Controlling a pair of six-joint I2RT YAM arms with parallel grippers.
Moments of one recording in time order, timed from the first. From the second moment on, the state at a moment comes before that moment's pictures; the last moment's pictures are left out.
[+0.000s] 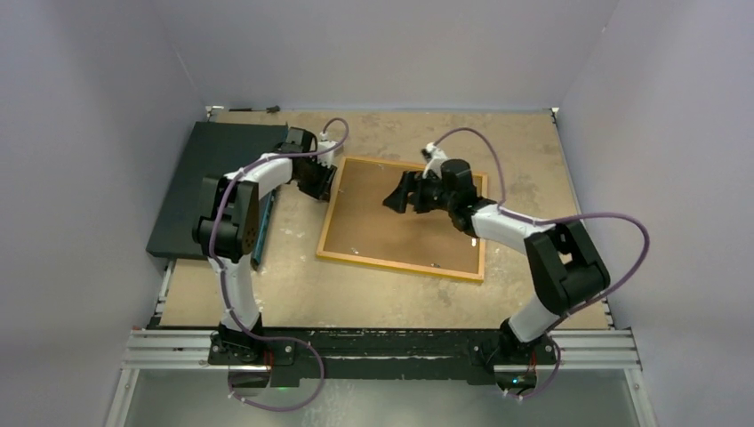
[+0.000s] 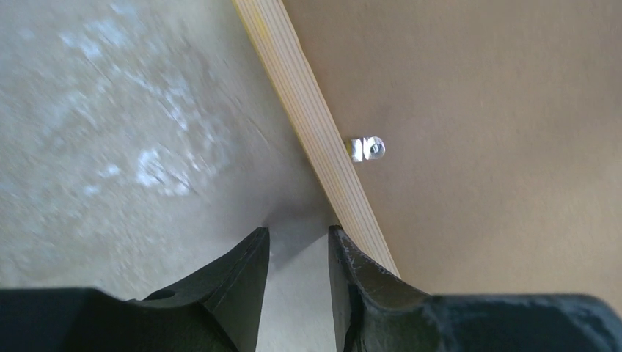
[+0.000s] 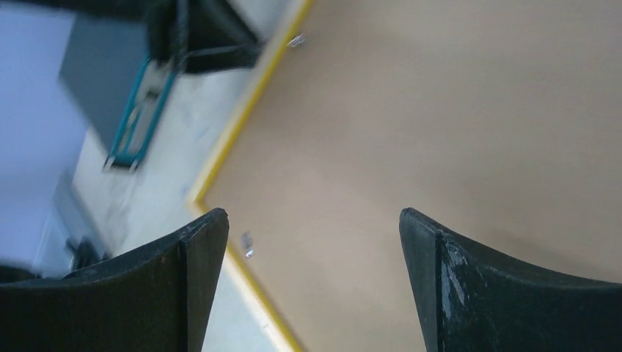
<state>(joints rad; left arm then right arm) -0.23 2.03 1.41 -0.45 0.31 0.22 0.42 1.58 0.83 0.26 -0.35 0.52</state>
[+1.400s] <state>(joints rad) -0.22 1.82 1.16 -0.57 0.48 0.30 0.74 1.91 1.04 0.13 -0.81 0.22</state>
